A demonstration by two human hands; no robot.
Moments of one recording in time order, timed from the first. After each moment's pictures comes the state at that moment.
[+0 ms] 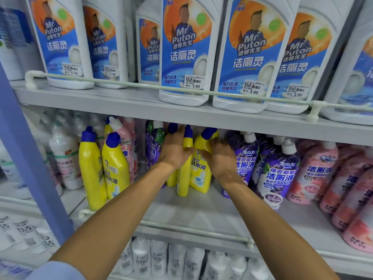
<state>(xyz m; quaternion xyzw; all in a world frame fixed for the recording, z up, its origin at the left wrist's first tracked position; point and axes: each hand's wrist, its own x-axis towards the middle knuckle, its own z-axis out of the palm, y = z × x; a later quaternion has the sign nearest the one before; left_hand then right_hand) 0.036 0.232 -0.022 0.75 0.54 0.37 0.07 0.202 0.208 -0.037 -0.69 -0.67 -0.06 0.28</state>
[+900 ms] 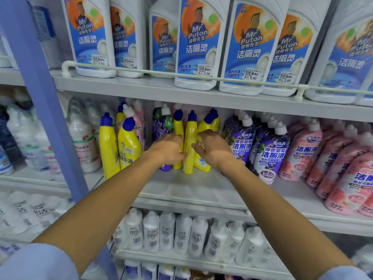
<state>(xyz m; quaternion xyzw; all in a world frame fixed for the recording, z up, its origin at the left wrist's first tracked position) -0.018 0.166 -0.015 0.84 0.53 0.11 0.03 0.168 0.154 -0.024 -0.63 -0.76 -0.05 0.18</state>
